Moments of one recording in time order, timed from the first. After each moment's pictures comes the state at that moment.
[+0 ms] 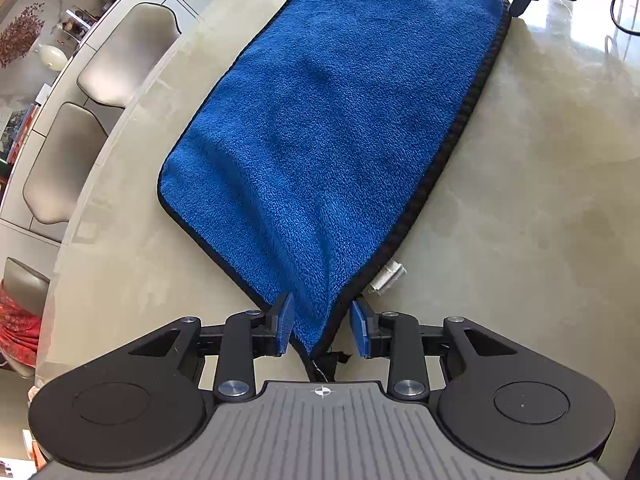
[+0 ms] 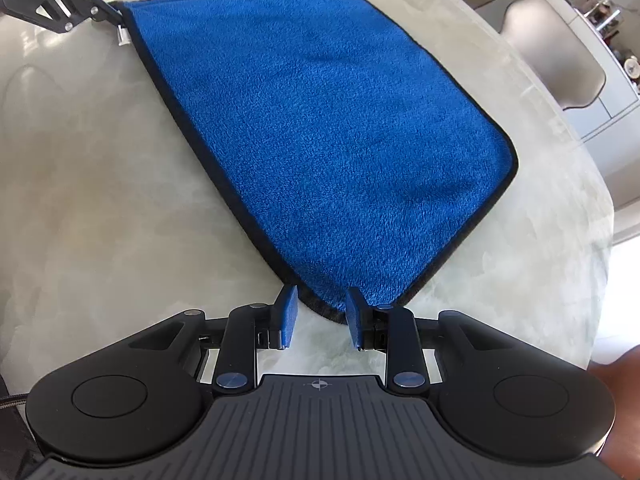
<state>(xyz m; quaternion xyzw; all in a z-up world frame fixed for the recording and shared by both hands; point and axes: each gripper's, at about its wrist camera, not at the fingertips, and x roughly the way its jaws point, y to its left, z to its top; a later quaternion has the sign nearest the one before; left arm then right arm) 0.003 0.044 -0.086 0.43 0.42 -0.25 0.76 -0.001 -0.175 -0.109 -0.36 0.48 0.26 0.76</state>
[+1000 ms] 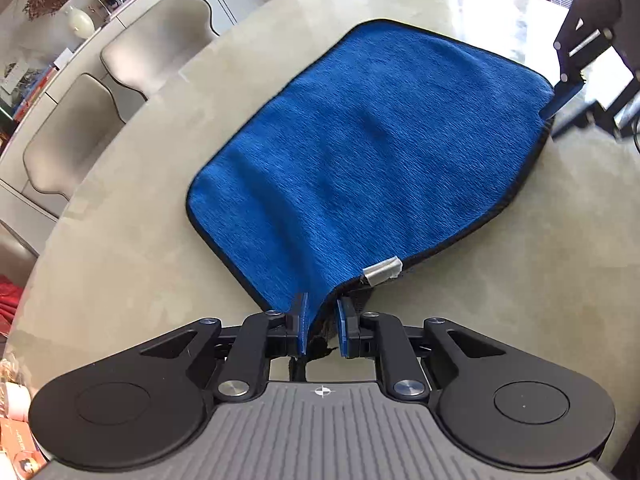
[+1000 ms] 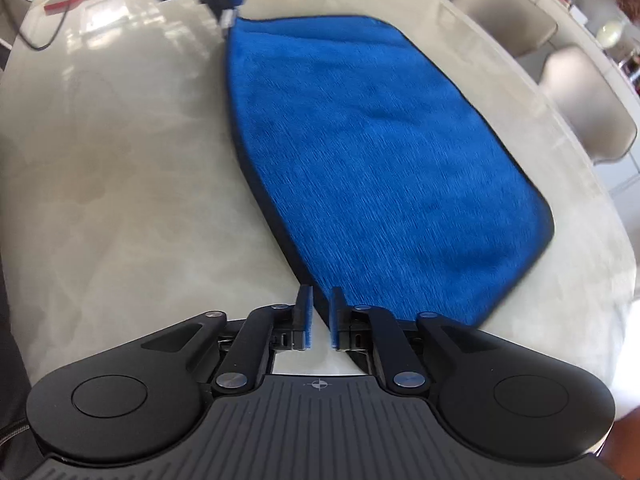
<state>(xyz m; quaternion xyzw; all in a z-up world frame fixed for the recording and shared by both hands) 0.044 0.044 -0.049 0.34 0.43 -0.25 0.80 -0.021 -0.136 -0.110 -0.38 0.42 0.32 0.76</state>
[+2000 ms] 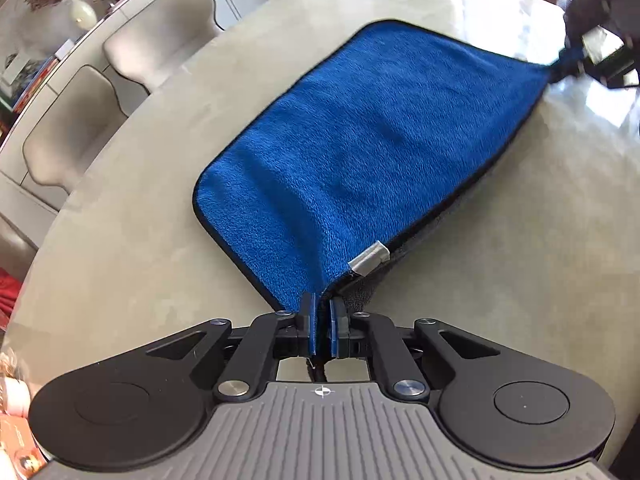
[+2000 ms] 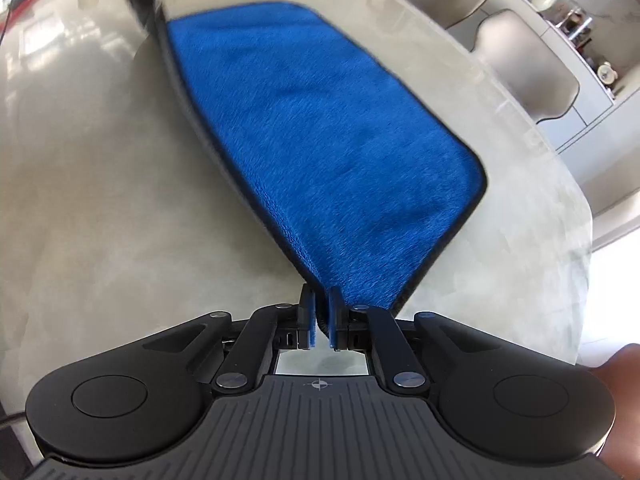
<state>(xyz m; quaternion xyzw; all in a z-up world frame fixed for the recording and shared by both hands) 0.051 0.054 -0.041 0.34 0.44 -0.25 0.79 0.001 -0.182 -0.089 -0.34 0.43 0.23 0.80</state>
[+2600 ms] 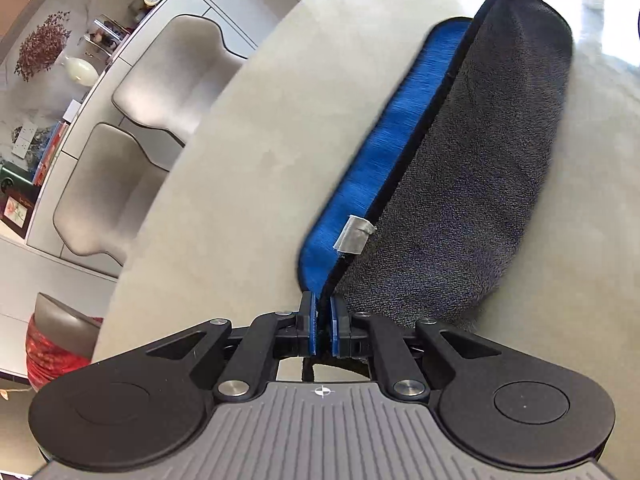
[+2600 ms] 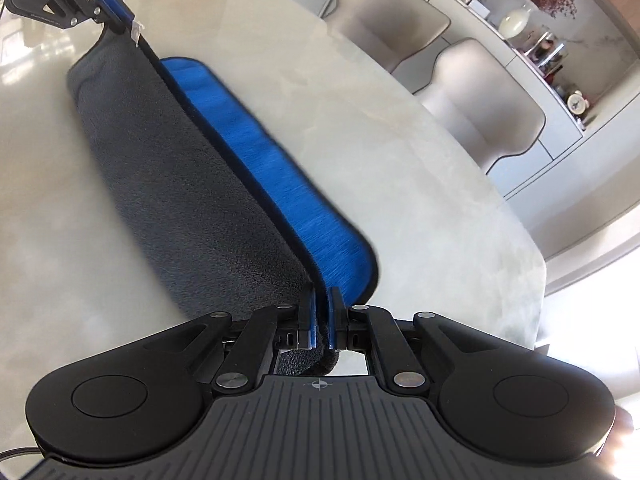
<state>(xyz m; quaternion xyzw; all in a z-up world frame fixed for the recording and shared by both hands) 0.171 0.044 -0.037 0.44 0.39 -0.23 0.78 0.140 -0.184 -0.060 -0.36 0.39 0.21 0.82</state>
